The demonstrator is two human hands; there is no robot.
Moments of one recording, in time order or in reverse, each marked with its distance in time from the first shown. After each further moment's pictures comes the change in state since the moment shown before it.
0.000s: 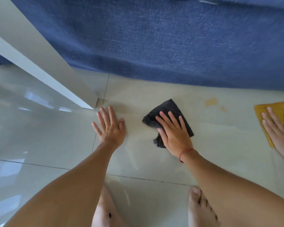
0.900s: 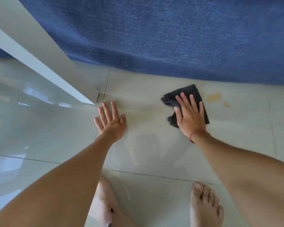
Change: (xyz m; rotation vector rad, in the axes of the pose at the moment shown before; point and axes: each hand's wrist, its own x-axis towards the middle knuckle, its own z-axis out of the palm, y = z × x) left_hand 0.011 -0.002 -0.003 0.031 -0.110 -0.003; right_hand 0.031 0.036 -0.018 0.044 0.059 0.267
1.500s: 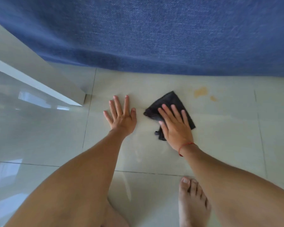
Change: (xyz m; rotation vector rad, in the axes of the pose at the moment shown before) left_hand -0.009 0.071 0.019 0.037 0.055 0.144; right_hand -0.048 0.009 0.011 -0.056 -0.013 -0.163
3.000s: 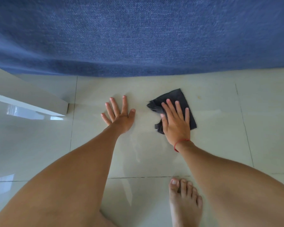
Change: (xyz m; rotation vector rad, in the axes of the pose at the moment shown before) left_hand 0.006 0.044 0.000 0.029 -0.236 0.000; right_hand 0.002 0.034 -0.001 0.136 0.107 0.284
